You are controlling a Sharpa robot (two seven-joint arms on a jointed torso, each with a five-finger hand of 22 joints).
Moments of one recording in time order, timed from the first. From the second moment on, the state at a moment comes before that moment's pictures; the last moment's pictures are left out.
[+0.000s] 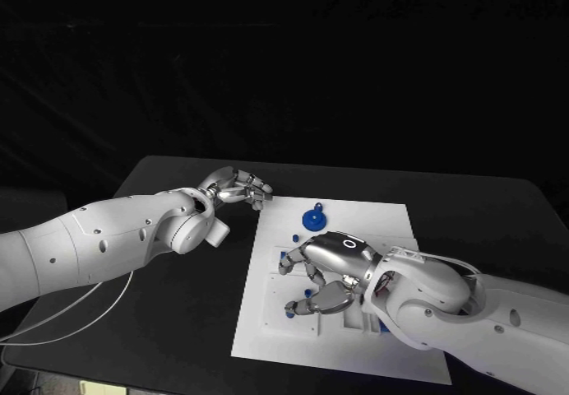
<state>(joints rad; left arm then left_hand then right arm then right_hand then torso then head) 1.31 -0.82 -0.13 1.32 -0.41 -0.26 0.20 1.11 -0.15 0.59 -0.26 0.15 0.86 0.17 0.31 0.48 1.22 0.12 0.10 0.08 1.04 0.04 0.65 0.39 0.03 0.76 -0.05 0.61 1.22 1.17 -0.72 -0.07 1.77 -1.61 -0.30 -0.01 0.93 -0.28 0.46 -0.24 0.43 0.90 0.17 0.16 0.63 1.00 0.13 0.06 0.40 1.26 0.01 0.78 1.05 0.24 1.09 0.04 0.64 1.31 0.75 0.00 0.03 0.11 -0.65</state>
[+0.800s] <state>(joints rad) 1.31 -0.81 -0.13 1.31 -0.41 -0.26 0.20 1.11 -0.15 0.59 -0.26 0.15 0.86 0.17 0.31 0.48 1.22 0.12 0.10 0.08 1.04 0.04 0.64 0.39 0.03 0.76 -0.05 0.61 1.22 1.26 -0.89 -0.04 1.63 -1.05 -0.18 -0.09 0.97 -0.16 0.44 -0.28 0.31 0.96 0.12 0.24 0.71 1.07 0.02 0.76 0.86 1.25 -0.09 0.96 1.06 0.25 1.10 0.02 0.73 1.31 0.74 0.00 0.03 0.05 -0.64</state>
